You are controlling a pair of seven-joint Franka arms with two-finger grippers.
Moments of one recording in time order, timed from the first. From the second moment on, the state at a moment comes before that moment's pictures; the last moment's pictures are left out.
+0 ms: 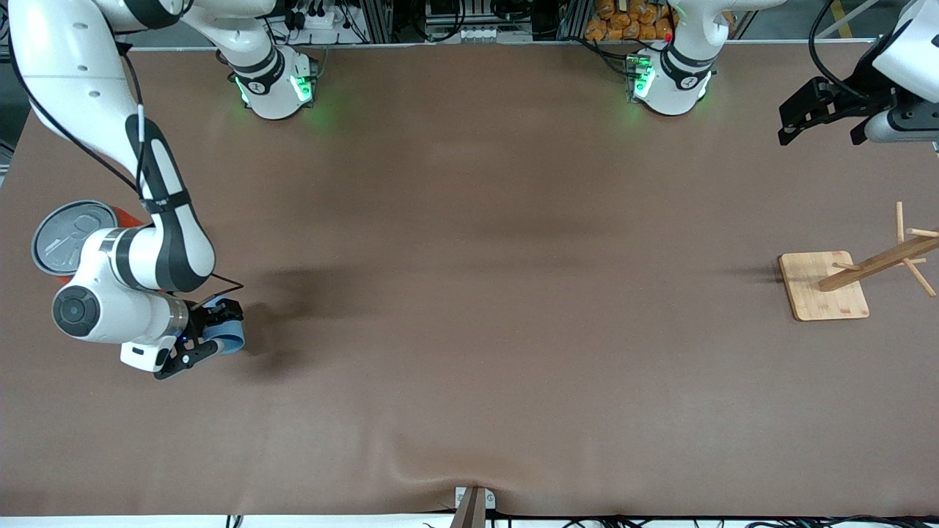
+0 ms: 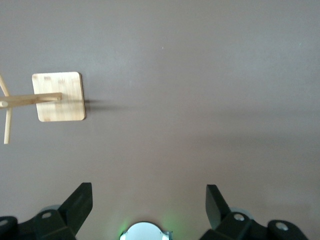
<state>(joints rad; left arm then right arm) 0.00 -0.08 -0.15 -1.50 -0.01 1.38 -0.14 0.01 0.60 0.00 -1.61 0.04 2.08 -0.55</state>
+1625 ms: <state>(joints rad) 0.00 -0.08 -0.15 -1.64 -0.03 1.48 -0.14 0.67 0.73 0.04 -1.56 -0.08 2.42 -0.78</state>
